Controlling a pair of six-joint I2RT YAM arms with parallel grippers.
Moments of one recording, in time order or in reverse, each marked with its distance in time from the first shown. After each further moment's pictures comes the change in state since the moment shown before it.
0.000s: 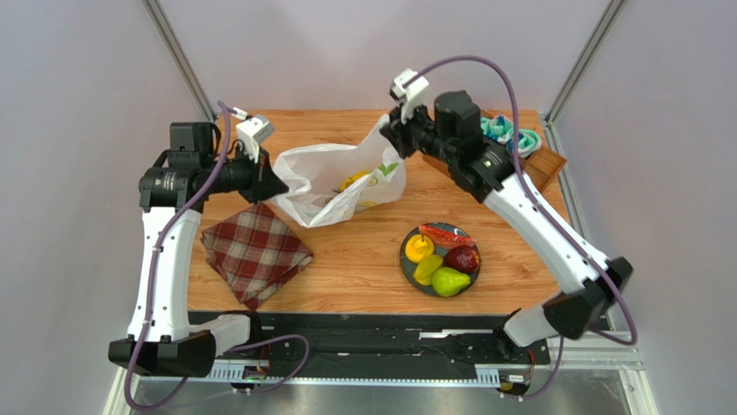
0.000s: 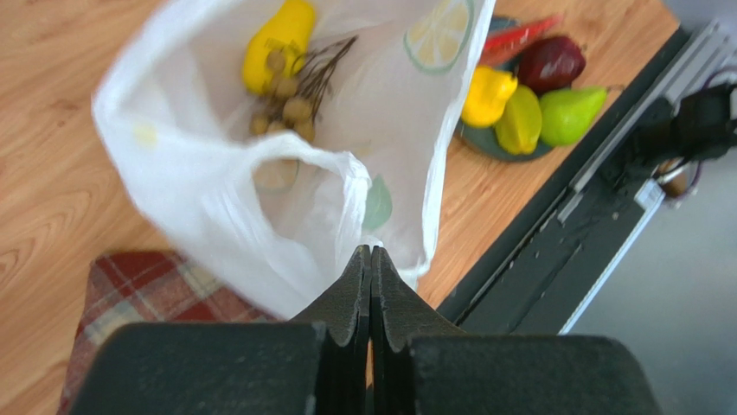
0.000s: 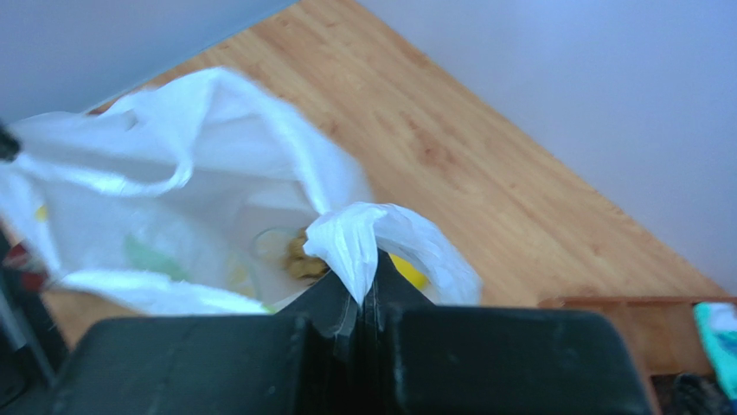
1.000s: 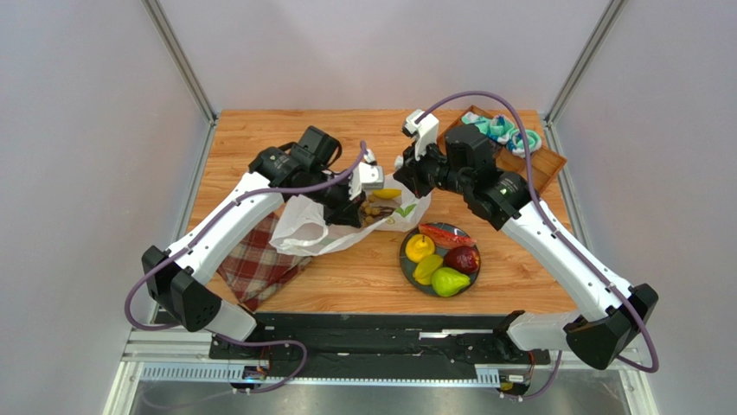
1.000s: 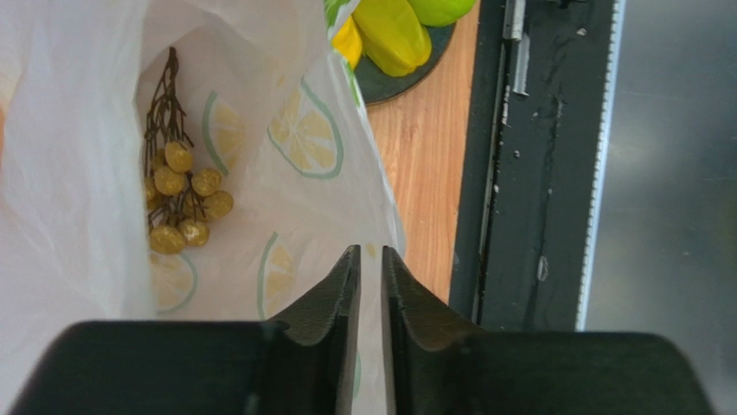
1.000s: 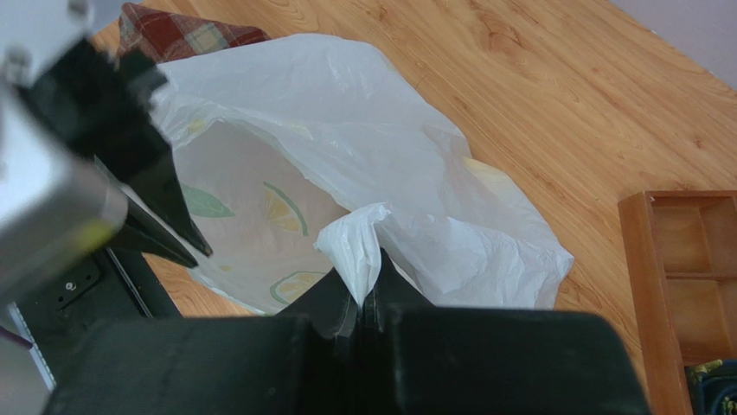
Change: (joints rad) left arm -0.588 0.317 0.025 0.002 -0.053 0.296; right arm 0.005 -0.225 -0.293 -0.129 -0.078 0.081
